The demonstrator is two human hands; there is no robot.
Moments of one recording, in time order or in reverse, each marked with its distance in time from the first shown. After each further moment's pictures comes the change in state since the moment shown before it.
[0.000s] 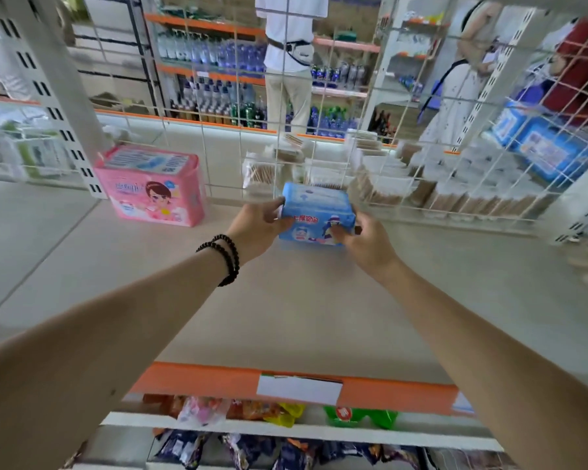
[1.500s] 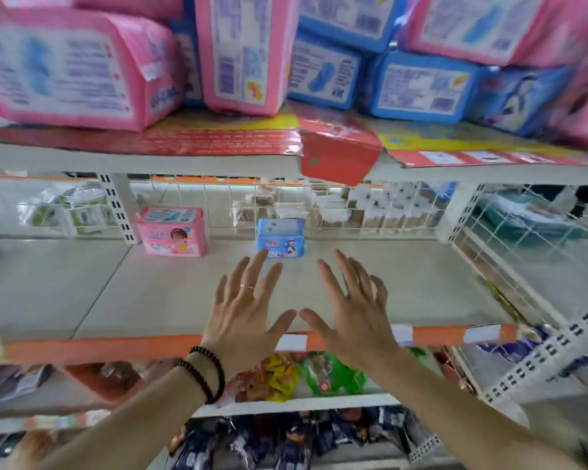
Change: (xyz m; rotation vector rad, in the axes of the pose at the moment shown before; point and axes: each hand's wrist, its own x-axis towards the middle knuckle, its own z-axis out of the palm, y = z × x) left_hand -0.242 0.110 -0.031 0.752 0.002 0.312; right_hand -0.246 -0.112 -0.074 -0.838 0.012 -0.214
